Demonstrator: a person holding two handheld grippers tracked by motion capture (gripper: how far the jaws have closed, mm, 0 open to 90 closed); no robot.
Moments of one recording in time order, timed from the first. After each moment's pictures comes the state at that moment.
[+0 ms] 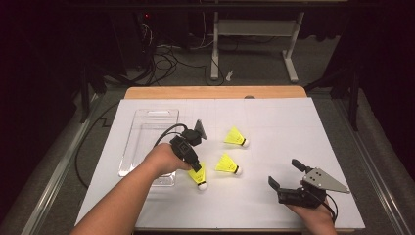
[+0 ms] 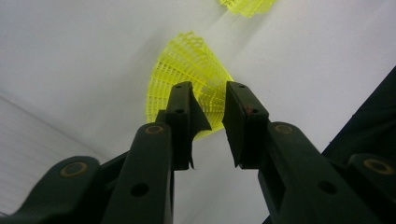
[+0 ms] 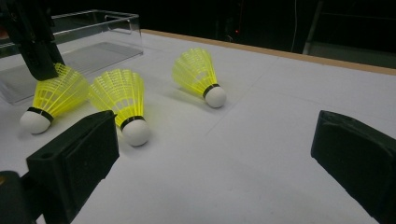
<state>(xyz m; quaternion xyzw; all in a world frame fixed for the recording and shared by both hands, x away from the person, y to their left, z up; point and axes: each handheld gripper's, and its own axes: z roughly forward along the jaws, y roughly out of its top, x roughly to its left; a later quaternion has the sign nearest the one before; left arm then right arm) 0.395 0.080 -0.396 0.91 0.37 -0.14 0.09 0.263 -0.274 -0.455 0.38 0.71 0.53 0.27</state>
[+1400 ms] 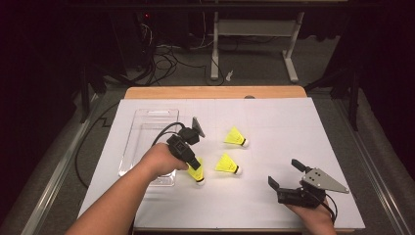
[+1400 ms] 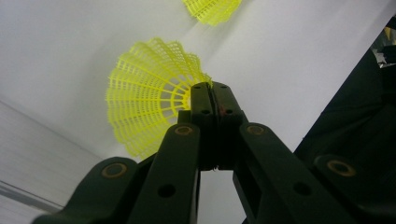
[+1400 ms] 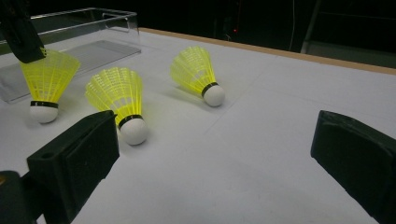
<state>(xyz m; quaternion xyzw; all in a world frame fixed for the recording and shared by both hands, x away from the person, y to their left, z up) 0.383 0.085 -0.377 0.91 0.35 -0.15 0.13 0.262 -0.272 -0.456 0.38 0.71 0.52 0.28</state>
